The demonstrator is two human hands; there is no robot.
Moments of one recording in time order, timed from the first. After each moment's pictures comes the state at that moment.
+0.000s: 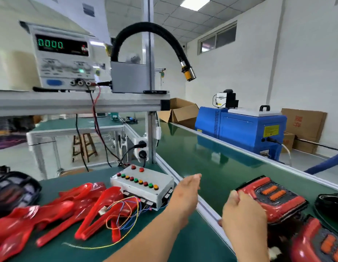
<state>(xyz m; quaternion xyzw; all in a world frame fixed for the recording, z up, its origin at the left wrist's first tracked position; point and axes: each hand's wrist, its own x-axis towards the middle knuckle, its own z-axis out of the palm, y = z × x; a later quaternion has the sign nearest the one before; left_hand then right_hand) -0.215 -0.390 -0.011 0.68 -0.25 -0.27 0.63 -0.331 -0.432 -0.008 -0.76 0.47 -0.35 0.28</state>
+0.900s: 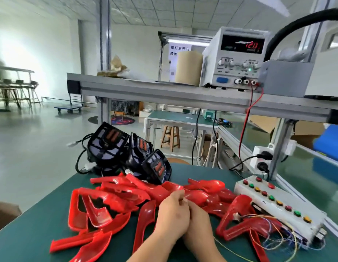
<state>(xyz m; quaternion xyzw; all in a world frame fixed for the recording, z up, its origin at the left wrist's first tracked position) -0.067 -0.083 -0.069 0.83 -0.06 0.04 0.55 -0.084 -0.162 -0.083 -0.90 0.02 -0.14 0.42</state>
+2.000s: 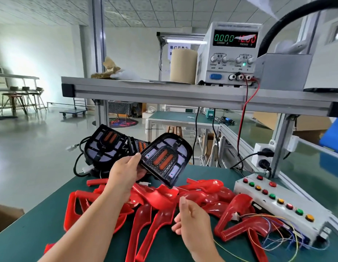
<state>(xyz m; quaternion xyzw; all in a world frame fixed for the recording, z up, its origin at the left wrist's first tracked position) 0.000 0.003 -0.012 0.66 0.02 0.13 0.74 -0.089 -0.164 -0.091 -0.74 0.05 -0.14 0.66</state>
